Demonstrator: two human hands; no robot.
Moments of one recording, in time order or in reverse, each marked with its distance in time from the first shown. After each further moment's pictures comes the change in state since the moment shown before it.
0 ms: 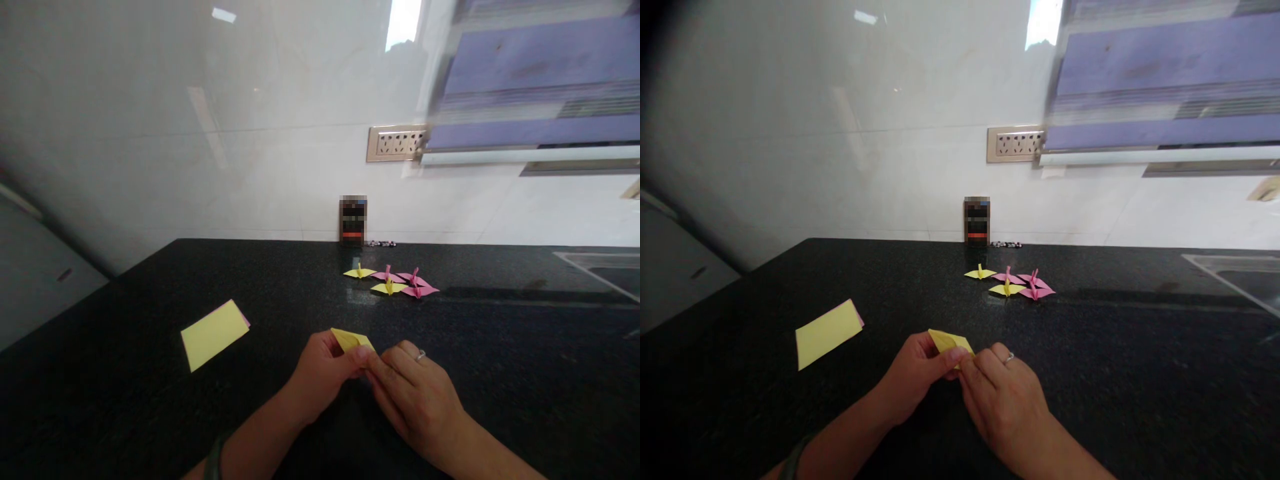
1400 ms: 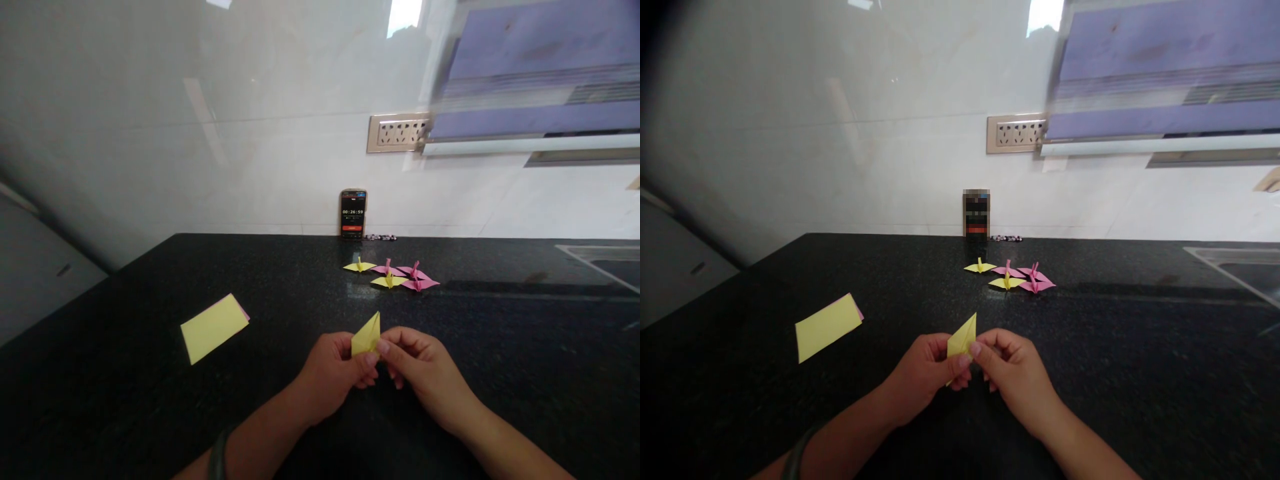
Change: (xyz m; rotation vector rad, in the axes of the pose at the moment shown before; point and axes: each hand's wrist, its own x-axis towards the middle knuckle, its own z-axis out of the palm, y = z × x) left_hand -0.001 -0.012 0.005 0.112 -0.063 -0.105; right_hand 0.007 0.009 0.004 1.093 -0.036 0.877
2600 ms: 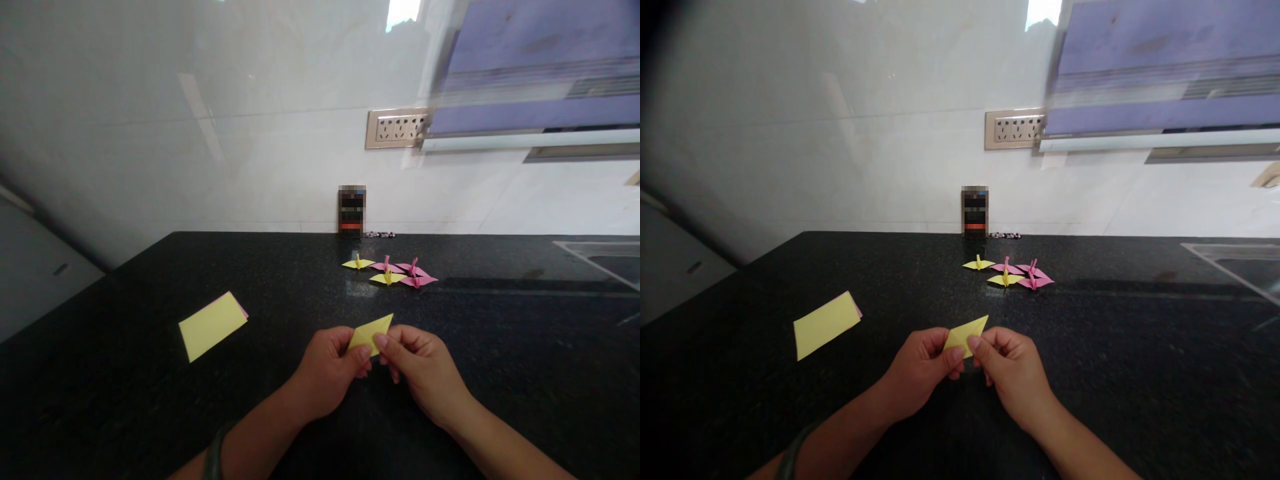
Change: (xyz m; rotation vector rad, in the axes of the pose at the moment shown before) left_hand -0.005 0.012 0.000 0.175 0.050 0.115; right_hand -0.001 0.004 0.003 -0.032 0.102 -0.035
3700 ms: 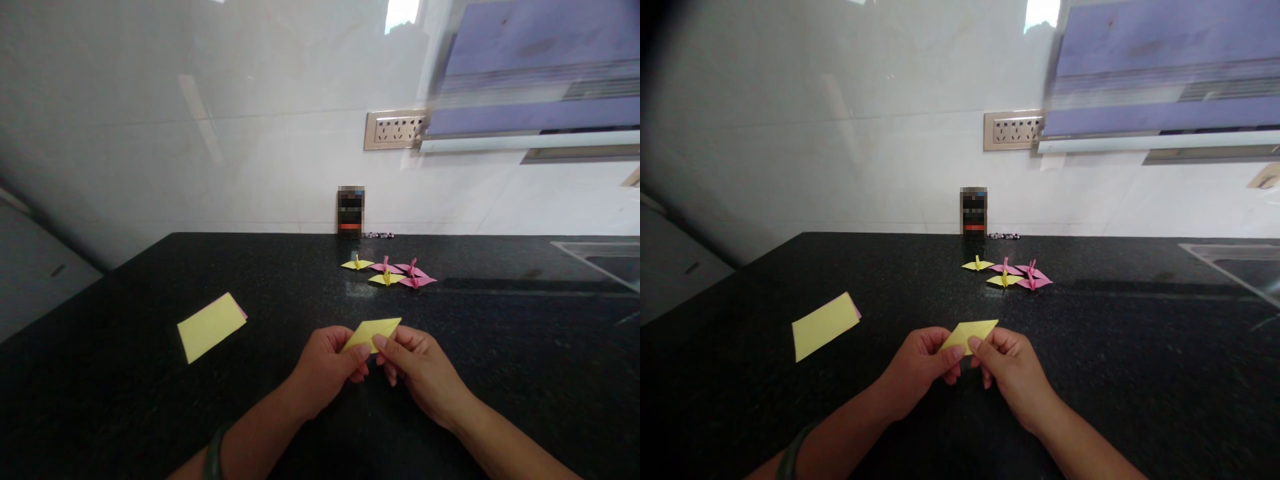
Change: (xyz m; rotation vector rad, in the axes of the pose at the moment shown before) left_hand 0.004 -0.008 0.000 -0.131 -0.004 -0.087; right_hand 0.002 0.007 -0.001 0.202 -0.069 0.055
